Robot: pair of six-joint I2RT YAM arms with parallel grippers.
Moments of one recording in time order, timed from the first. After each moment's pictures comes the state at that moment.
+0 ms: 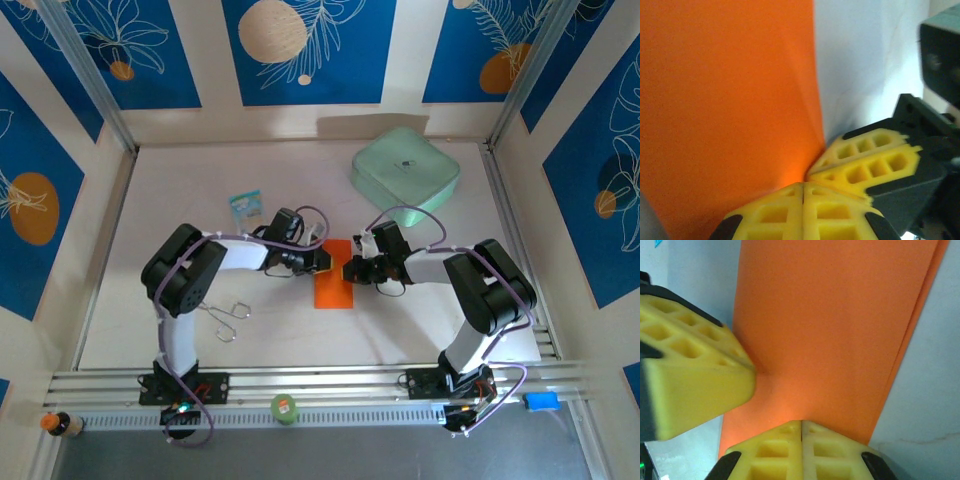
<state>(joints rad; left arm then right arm) -0.61 1.96 1.00 0.09 0.69 -0.71 0.44 1.68 0.66 0.05 -0.54 0.47</state>
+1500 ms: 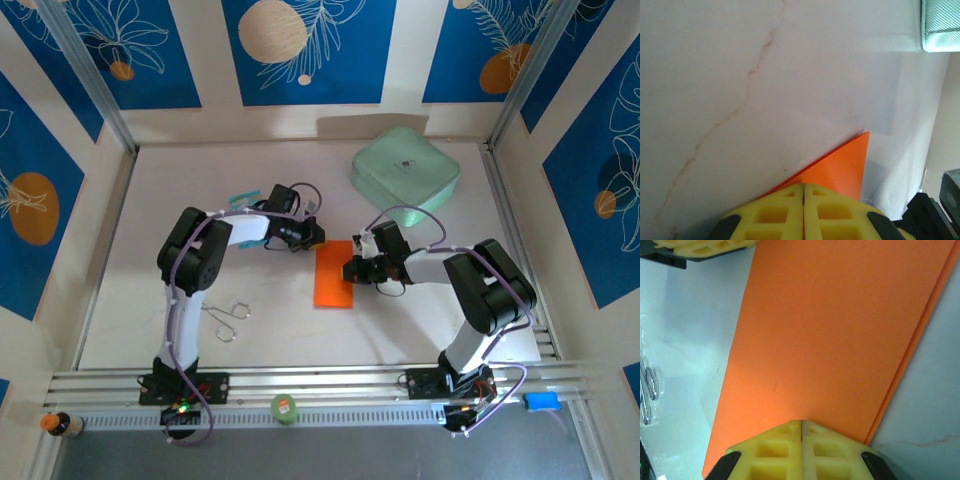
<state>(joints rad) -0.49 2.16 1.34 -0.15 0.68 -0.70 0.45 1.68 0.66 0.05 -0.54 0.46</state>
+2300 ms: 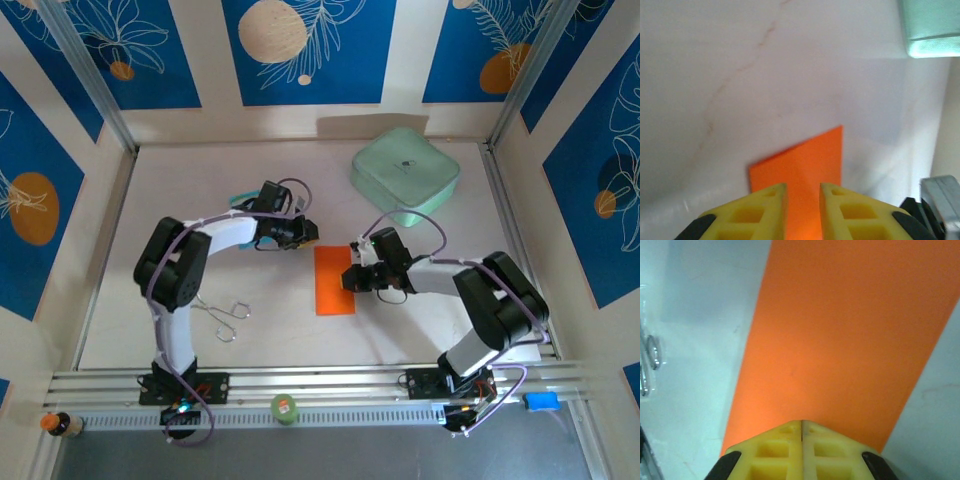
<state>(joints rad) -0.49 1.93 1.21 -0.21 0.57 -0.72 0.50 1.56 0.60 0.01 -0.52 0.43</state>
